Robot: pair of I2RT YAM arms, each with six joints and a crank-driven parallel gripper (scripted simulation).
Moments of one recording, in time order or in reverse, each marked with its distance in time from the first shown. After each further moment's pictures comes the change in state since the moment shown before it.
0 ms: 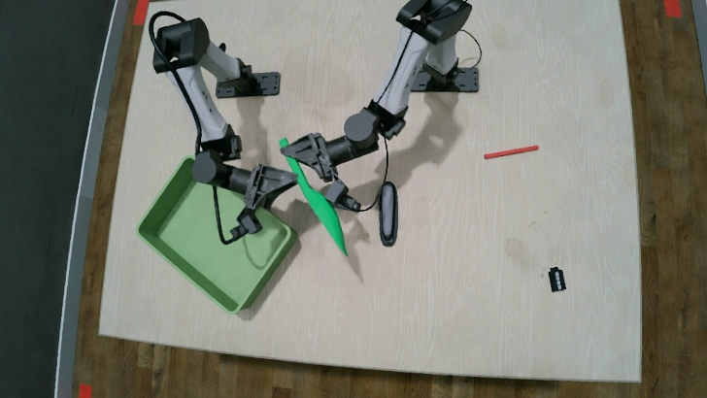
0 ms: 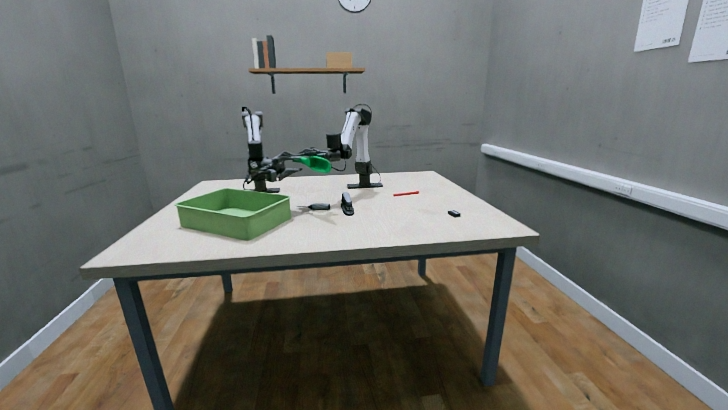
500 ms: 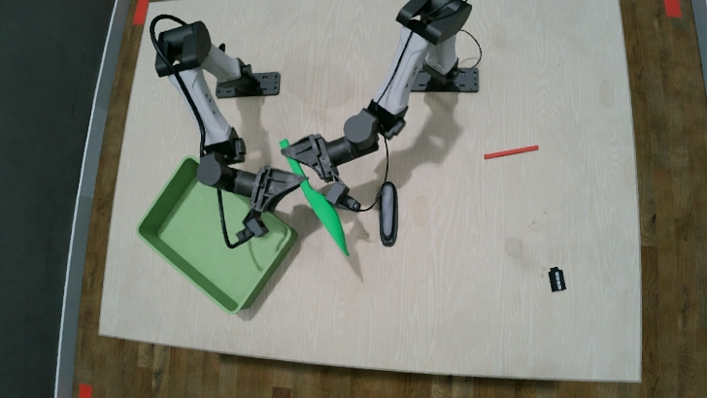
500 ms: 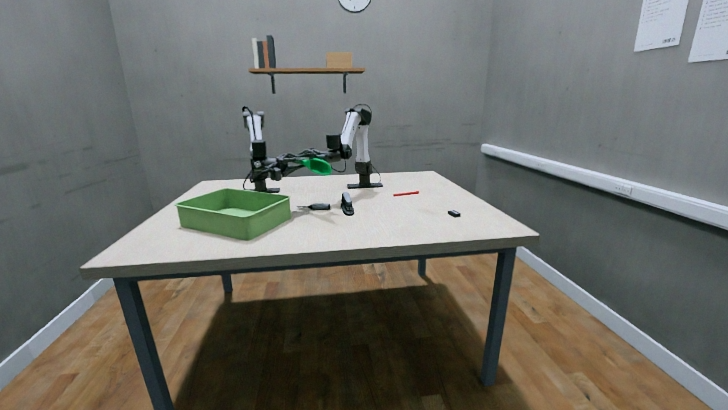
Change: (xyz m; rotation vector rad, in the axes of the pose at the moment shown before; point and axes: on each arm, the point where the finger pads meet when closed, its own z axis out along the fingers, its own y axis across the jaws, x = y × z) left arm -0.001 0.005 0.000 -0.022 -0.004 -0.016; right arm 0.000 0.005 0.015 -0.008 0.023 -0.020
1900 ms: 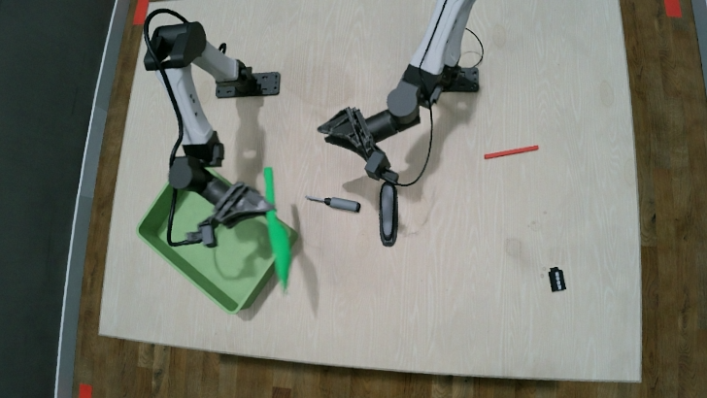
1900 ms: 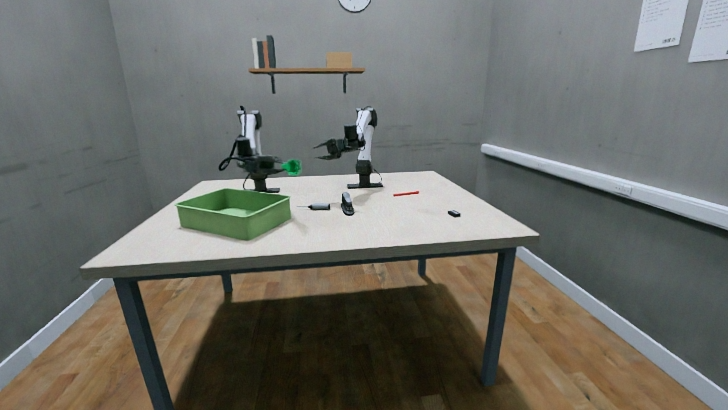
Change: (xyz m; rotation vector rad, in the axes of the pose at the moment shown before) left arm 0.001 -0.019 -0.100 -0.047 -0.041 0.290; right arm -0.085 0.005 -0.055 0.032 -0.342 -0.327
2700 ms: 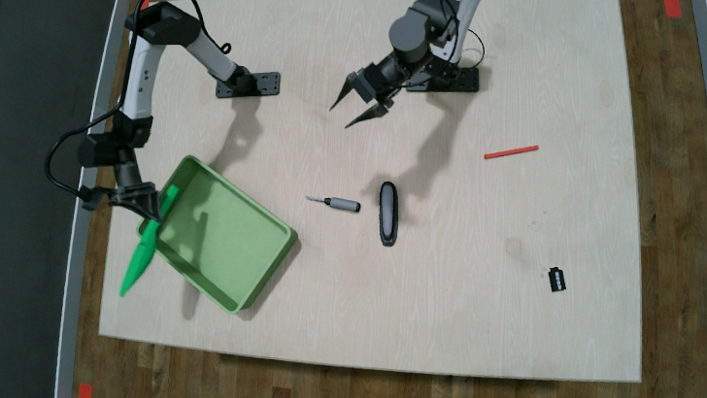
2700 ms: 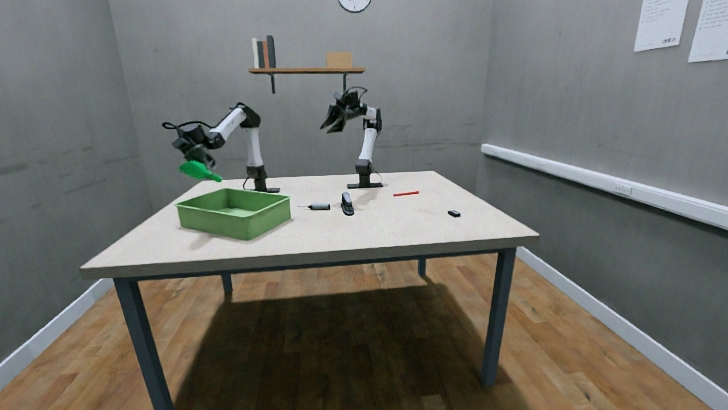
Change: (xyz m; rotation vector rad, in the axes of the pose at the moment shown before) left arm -0.045 -0.093 -0.056 -0.254 -0.142 0.880; right arm -0.178 -0.064 -0.234 0.615 -0.497 -0.626
